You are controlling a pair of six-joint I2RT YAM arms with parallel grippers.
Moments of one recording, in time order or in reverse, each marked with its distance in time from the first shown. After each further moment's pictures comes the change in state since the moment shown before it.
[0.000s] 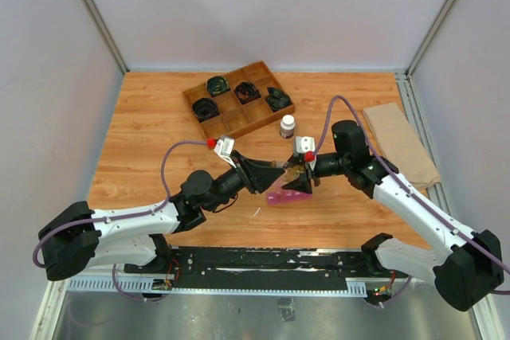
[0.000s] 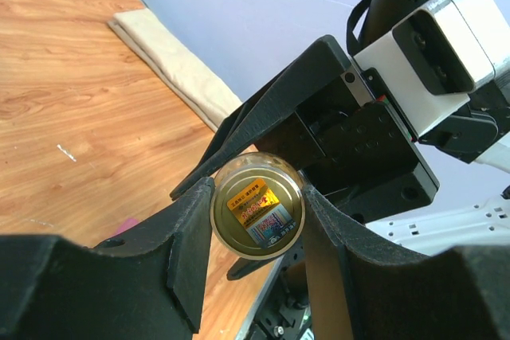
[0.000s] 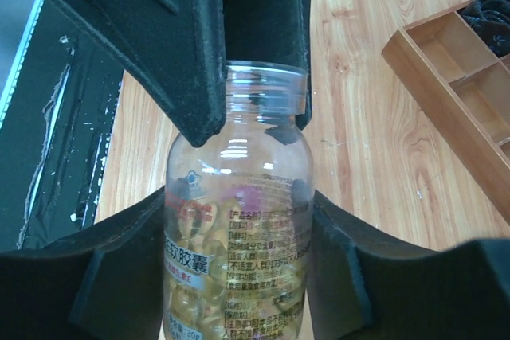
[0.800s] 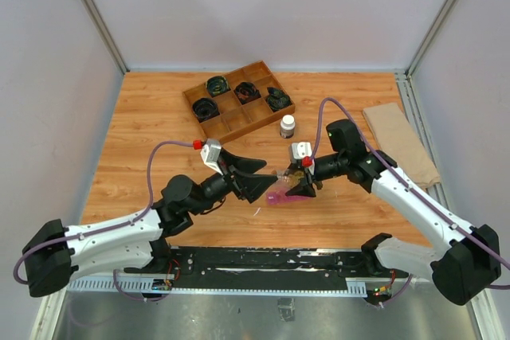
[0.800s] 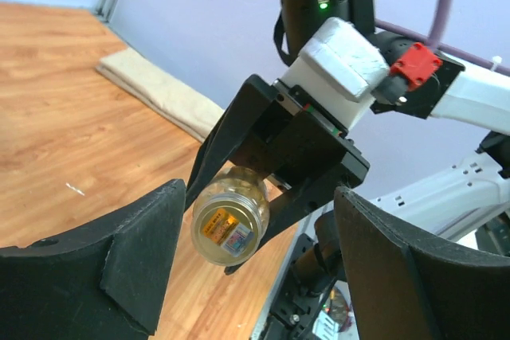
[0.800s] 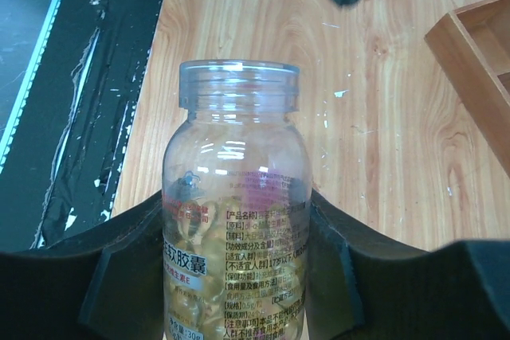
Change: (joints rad) left arm 0.000 -0.171 -0.031 -0.061 0.066 0.127; right arm 0.006 0.042 0.069 -0.200 -0.014 -0.150
